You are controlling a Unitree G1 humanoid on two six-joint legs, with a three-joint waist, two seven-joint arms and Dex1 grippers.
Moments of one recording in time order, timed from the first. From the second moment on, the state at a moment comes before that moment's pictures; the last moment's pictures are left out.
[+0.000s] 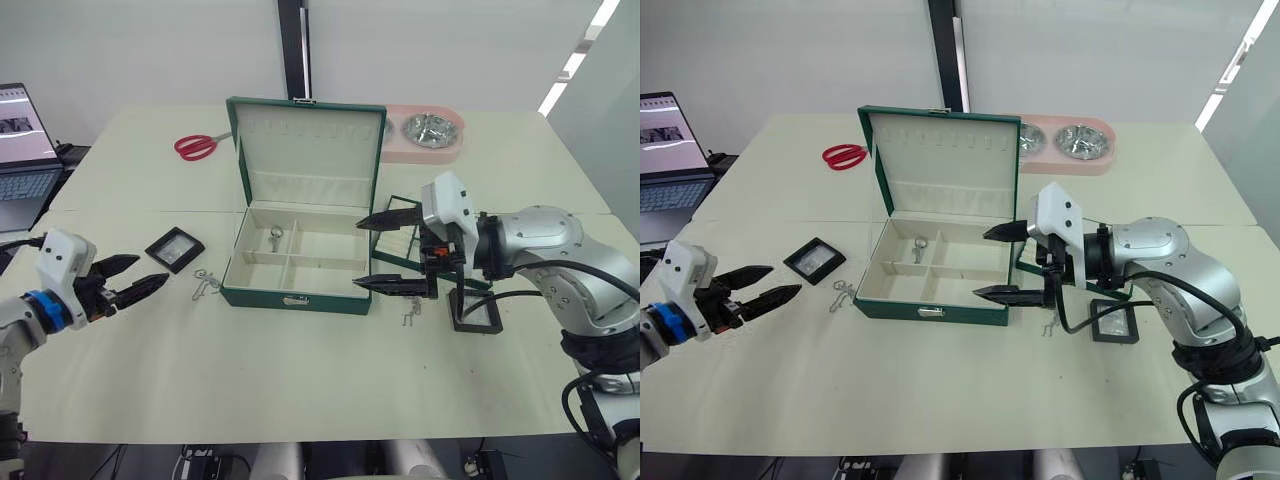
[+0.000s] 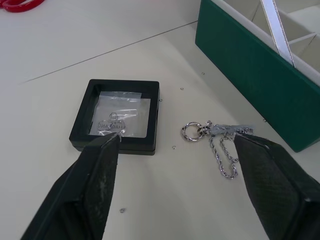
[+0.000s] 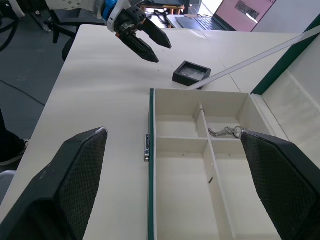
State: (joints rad) left arm -0.12 0.92 0.44 0.18 -0.43 0.39 -1.02; right arm -0.68 -0.66 0.17 -0.40 0.56 0.70 1.01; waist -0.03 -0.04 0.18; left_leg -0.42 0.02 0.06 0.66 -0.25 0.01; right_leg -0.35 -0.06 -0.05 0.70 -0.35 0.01
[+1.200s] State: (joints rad) left arm -0.57 0.86 0.10 0.72 -0.15 0.21 -1.00; right arm -0.68 -0.58 0.23 -0.40 0.49 0.70 0.96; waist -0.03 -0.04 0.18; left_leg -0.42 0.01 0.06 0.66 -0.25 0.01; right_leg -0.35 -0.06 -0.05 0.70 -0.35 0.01
